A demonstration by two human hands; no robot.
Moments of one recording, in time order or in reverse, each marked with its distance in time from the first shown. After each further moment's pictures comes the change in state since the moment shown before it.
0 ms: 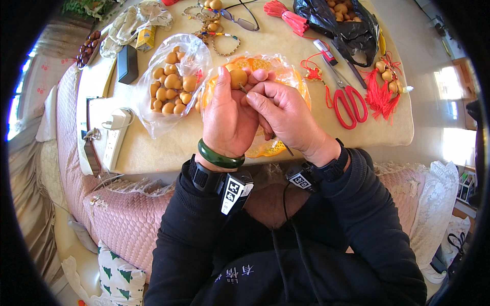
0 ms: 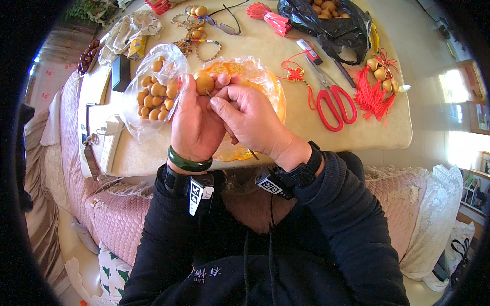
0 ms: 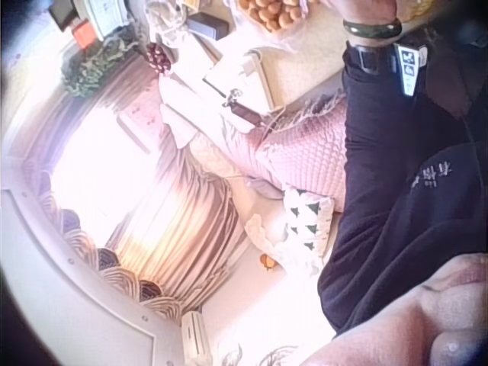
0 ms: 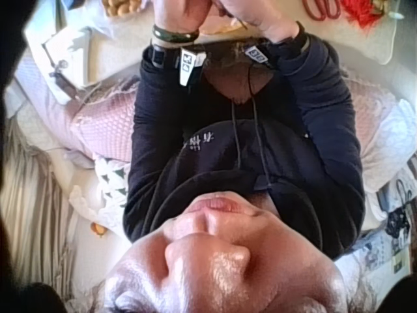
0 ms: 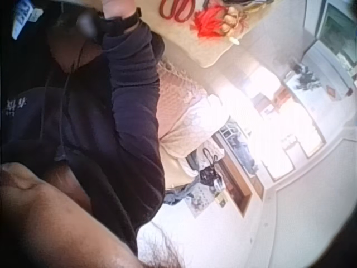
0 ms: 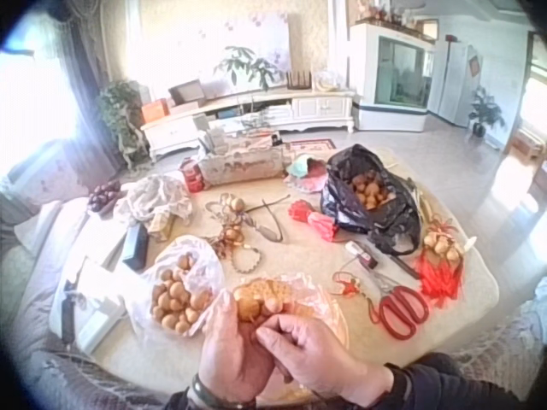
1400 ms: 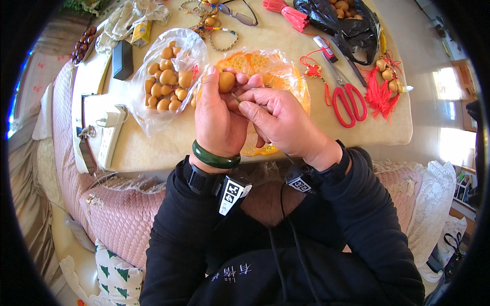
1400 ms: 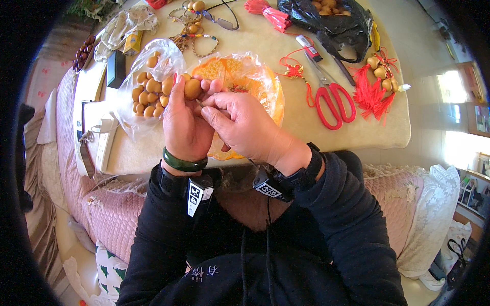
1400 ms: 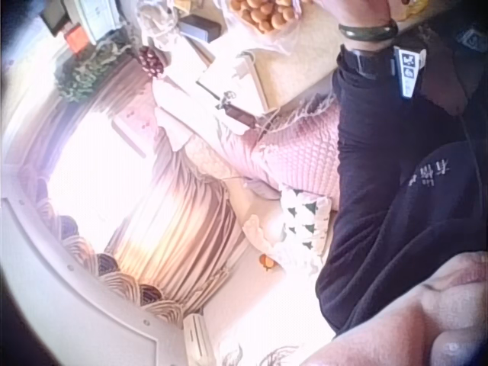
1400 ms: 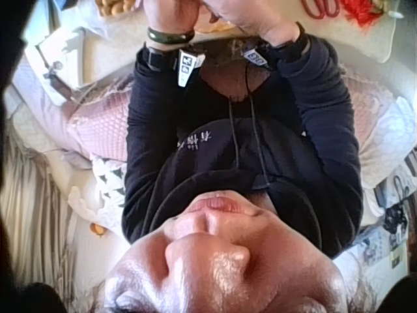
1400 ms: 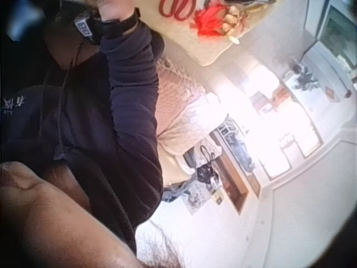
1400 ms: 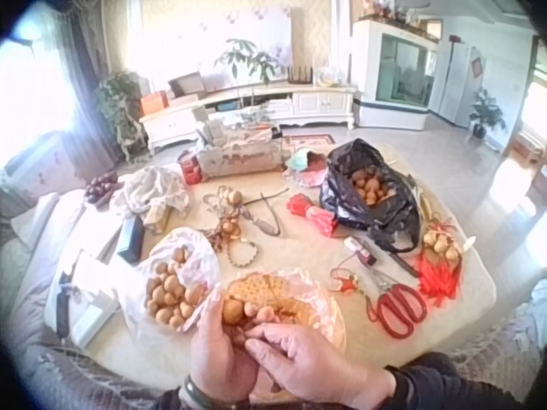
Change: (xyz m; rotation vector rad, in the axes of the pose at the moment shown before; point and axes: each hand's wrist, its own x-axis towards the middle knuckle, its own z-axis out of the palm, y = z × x) left_hand -0.003 0.001 -0.004 0.042 0.119 0.119; right_hand -0.008 -0.007 0.006 -0.068 -0.080 0.051
